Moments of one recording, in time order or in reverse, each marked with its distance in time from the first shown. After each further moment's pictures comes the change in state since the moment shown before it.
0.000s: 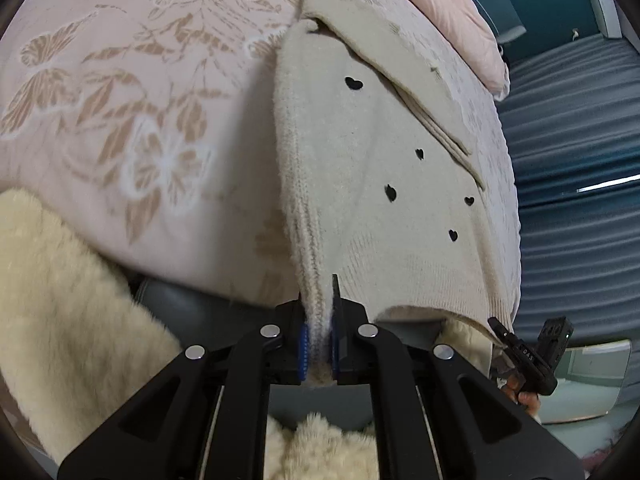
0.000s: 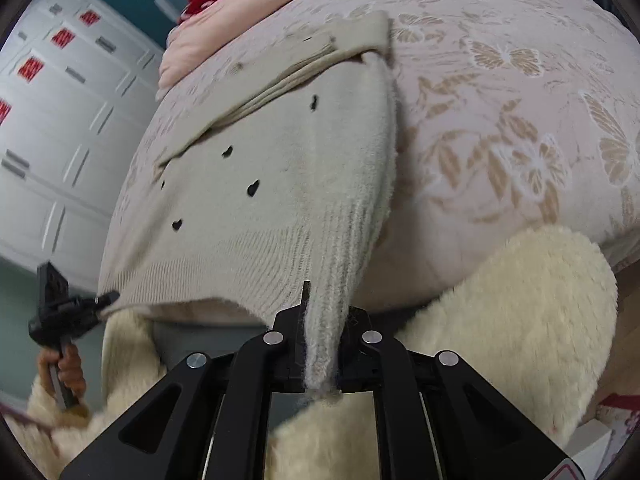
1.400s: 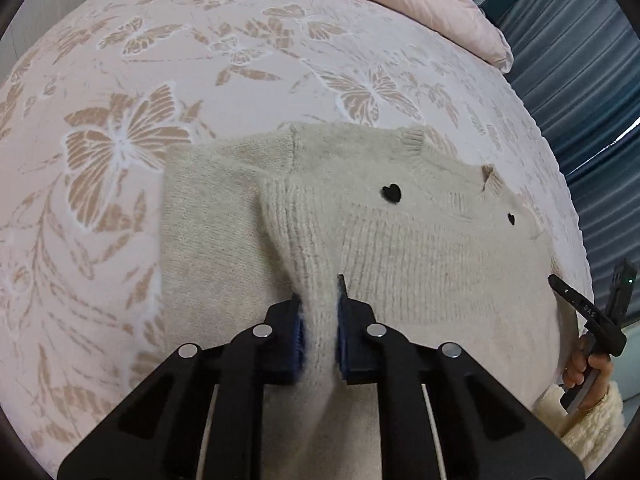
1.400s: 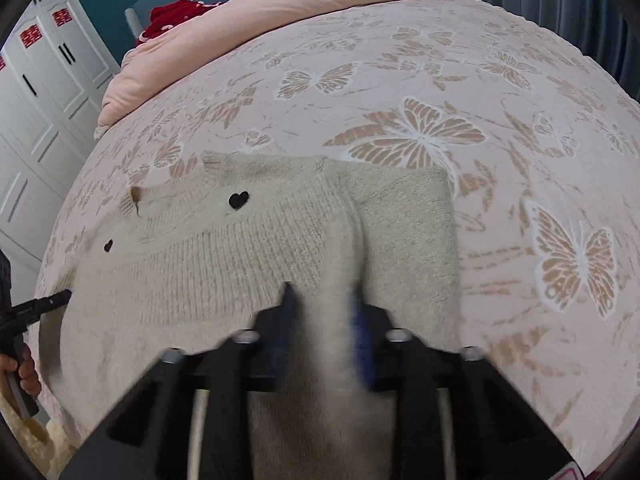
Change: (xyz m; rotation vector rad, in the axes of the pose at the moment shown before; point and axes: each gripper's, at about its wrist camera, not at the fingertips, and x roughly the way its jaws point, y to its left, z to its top) left arm 0.131 -0.071 0.228 0.308 -0.133 0.191; right arm 0.119 -0.023 0.219 -0.028 -0.178 -0.237
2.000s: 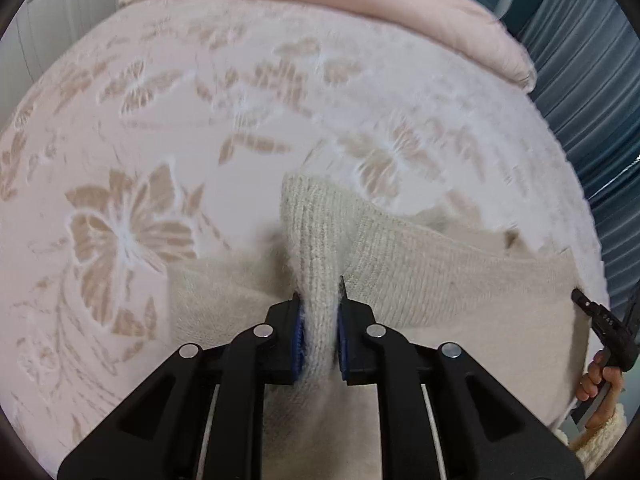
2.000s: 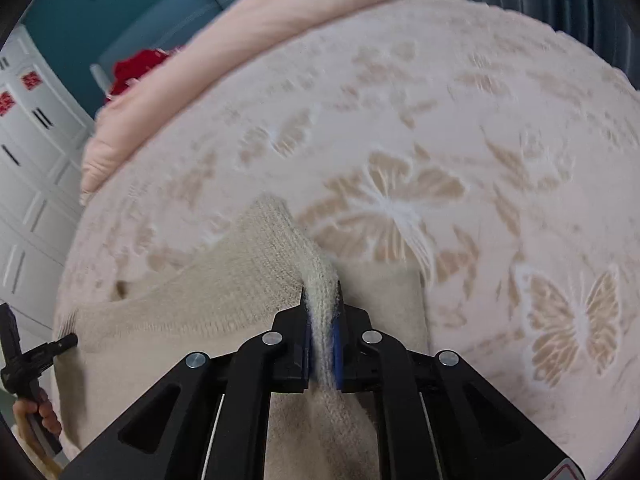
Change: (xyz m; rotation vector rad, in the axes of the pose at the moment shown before) left arm 0.038 0.002 0.065 -0.039 0.015 0.139; right arm 0.033 -0.034 0.063 0.187 -0.033 -0.031
